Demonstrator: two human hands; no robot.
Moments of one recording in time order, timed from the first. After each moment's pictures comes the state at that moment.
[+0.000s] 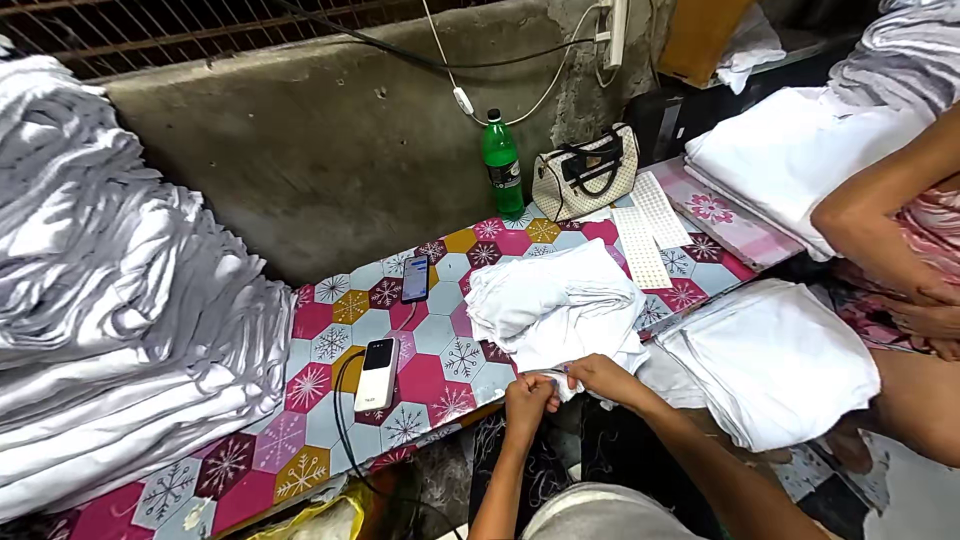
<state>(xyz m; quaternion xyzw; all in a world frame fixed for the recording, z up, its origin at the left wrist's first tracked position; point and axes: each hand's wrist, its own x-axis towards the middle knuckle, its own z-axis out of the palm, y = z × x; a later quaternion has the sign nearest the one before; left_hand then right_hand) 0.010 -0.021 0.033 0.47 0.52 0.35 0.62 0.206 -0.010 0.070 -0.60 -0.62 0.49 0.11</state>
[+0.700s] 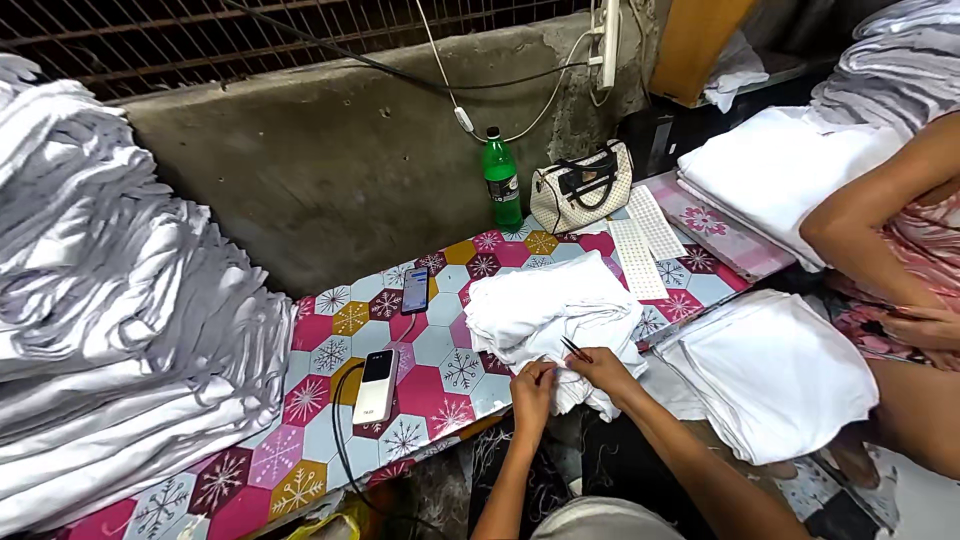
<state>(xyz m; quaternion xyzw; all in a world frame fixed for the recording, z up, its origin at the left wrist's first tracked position) 0.032 0.000 0.024 0.64 0.47 0.46 0.38 0.203 -0.004 0.071 -0.63 -0.46 0.51 0.35</state>
